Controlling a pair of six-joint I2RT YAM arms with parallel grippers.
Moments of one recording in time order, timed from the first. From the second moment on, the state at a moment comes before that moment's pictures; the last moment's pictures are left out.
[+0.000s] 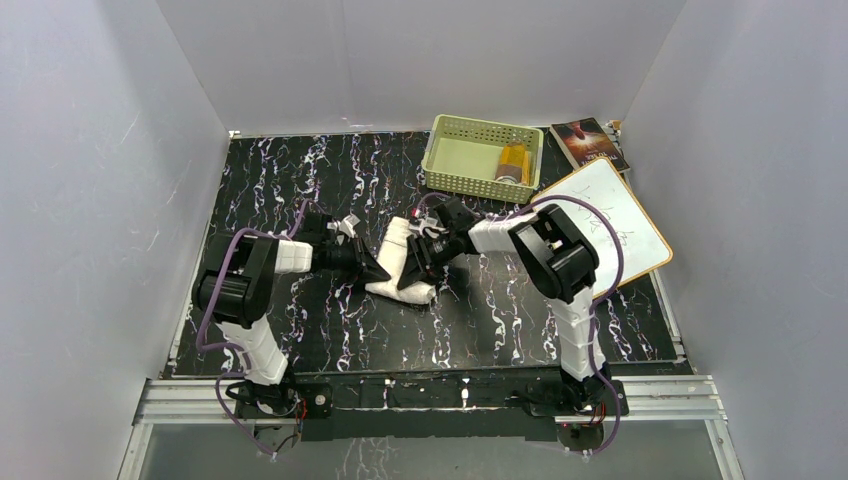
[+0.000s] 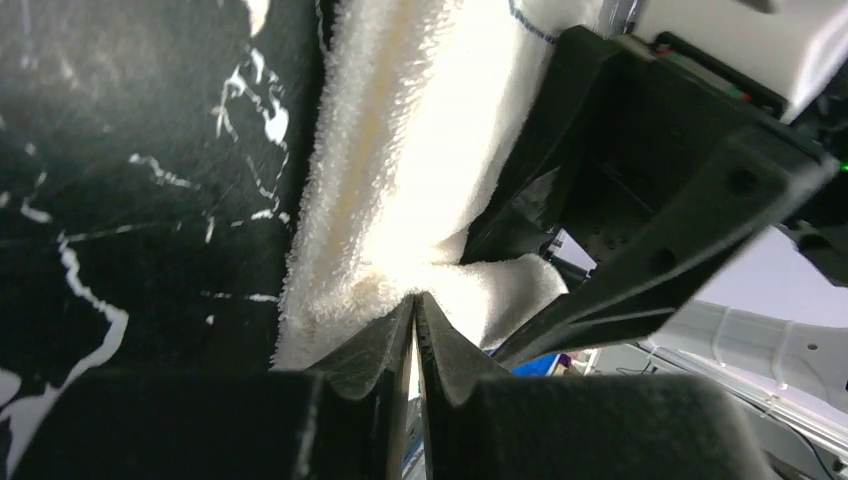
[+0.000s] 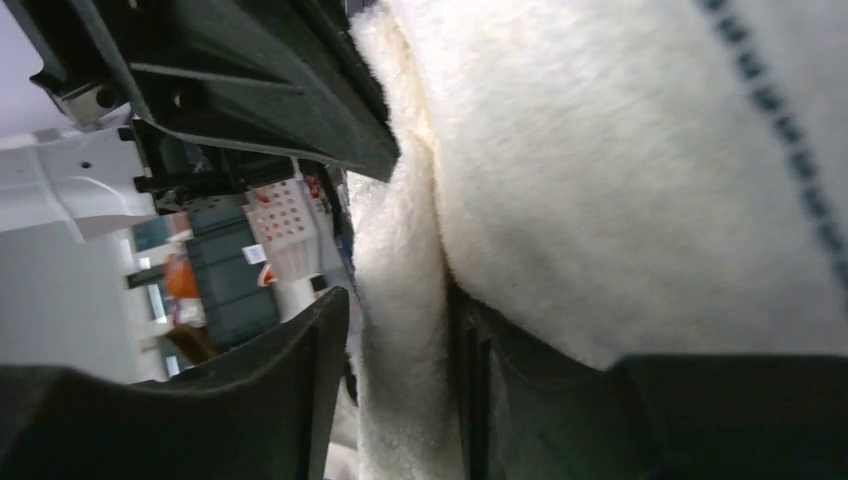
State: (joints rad) left arm -0.20 1.79 0.72 0.04 0.84 -0.67; right arm 0.57 2.15 1.21 -0.06 -1.06 0.60
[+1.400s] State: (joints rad) left arm -0.21 1.83 0.80 -0.05 0.86 -0.56; right arm 0.99 1.73 1.05 -0.13 -0.10 -0.46
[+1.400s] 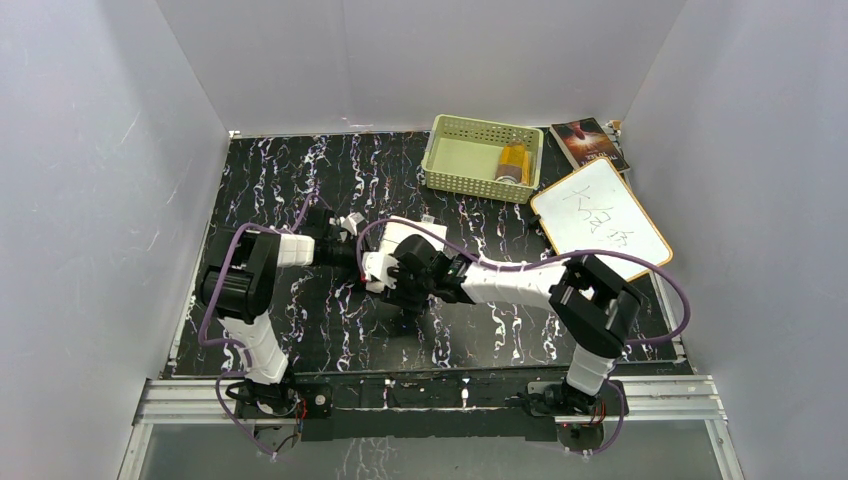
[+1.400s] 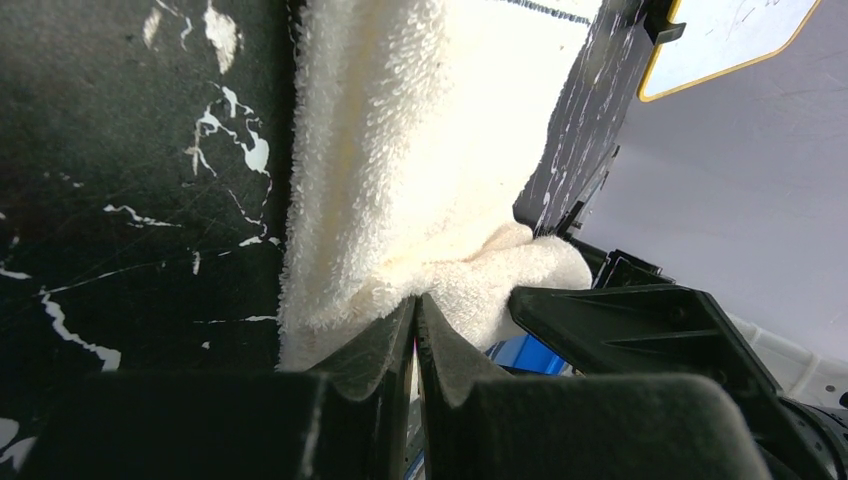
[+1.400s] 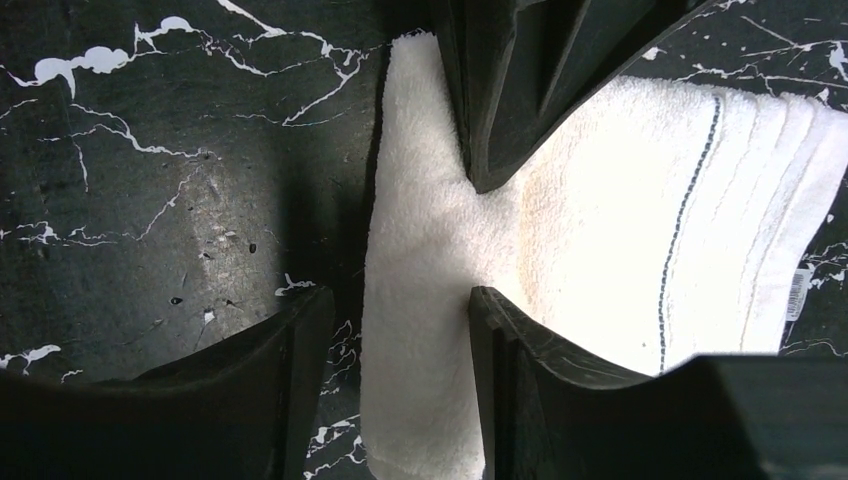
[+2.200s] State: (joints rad) left arm -0.15 1.83 0.95 -0.32 0.87 -0.48; right arm 0.98 1.83 1.05 -0.02 -0.01 -0.37
